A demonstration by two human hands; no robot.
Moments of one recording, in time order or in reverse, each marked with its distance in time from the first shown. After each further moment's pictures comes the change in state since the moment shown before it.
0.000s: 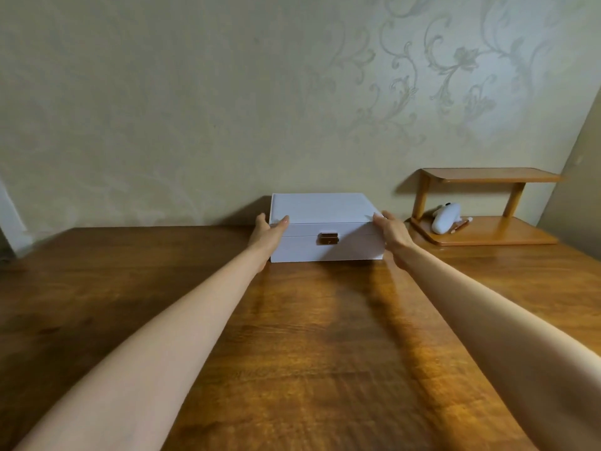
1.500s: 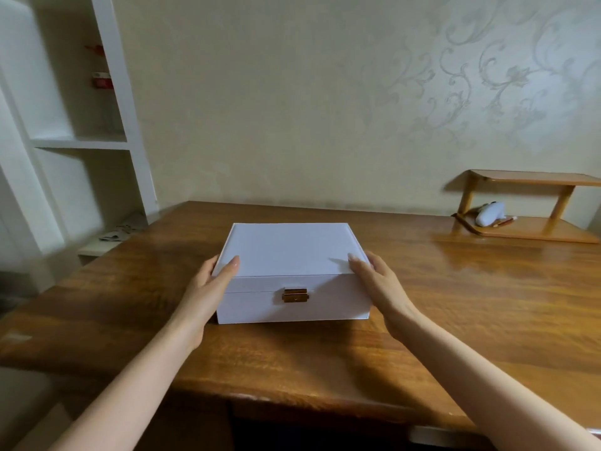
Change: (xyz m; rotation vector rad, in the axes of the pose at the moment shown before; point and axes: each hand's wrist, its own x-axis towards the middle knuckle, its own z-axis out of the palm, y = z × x) left_hand -0.286 -0.037 -0.185 -0.048 0.247 -0.104; right_hand -0.290 -0.029 0.081 0.035 -0.304 -0.032
